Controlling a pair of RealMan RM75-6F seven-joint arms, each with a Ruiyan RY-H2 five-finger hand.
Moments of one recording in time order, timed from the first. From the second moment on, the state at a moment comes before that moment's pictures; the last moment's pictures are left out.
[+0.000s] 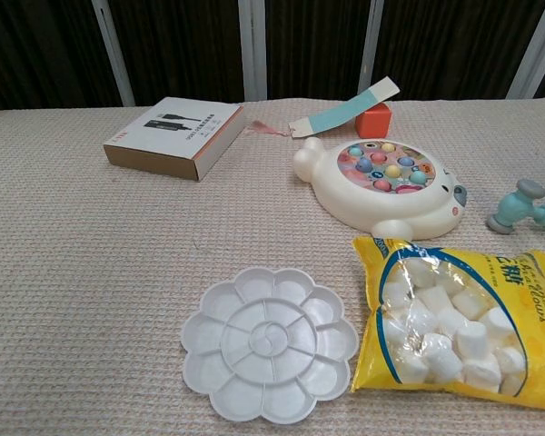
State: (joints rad) left arm -0.01 -1.09 0.00 -1.74 1.54 1.56 0.16; right arm 0.16 -1.18 0.10 -1.62 -1.43 1.43 -0.07
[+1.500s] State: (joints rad) left arm 0.00 -1.10 0.01 -1.79 1.57 1.55 0.24; right arm 0.53 -1.19 0.16 -1.24 -1.26 0.69 0.29
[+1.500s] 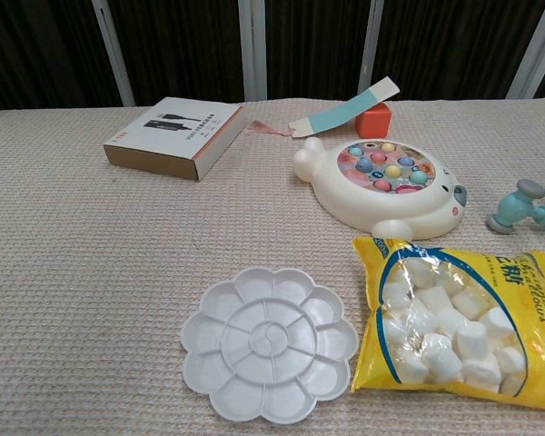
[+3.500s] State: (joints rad) left arm -0.05 -1.11 -0.01 -1.72 1.53 1.48 0.16; right arm 0.61 -1.31 0.17 -1.36 -0.90 0.73 -0.09
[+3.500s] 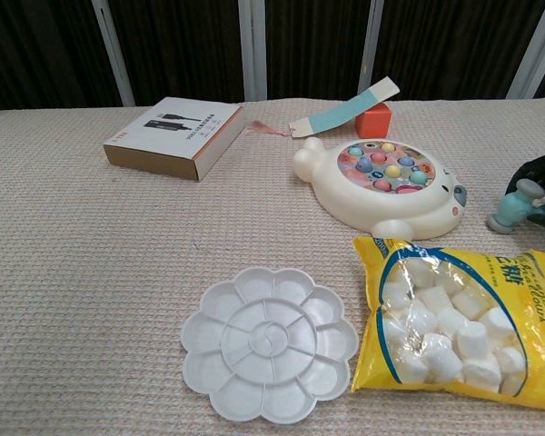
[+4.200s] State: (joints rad) left arm -0.05 -1.12 0.00 -1.71 1.52 1.48 0.15; right arm 0.61 -1.34 0.15 -1.35 -0.89 0.75 -0.09
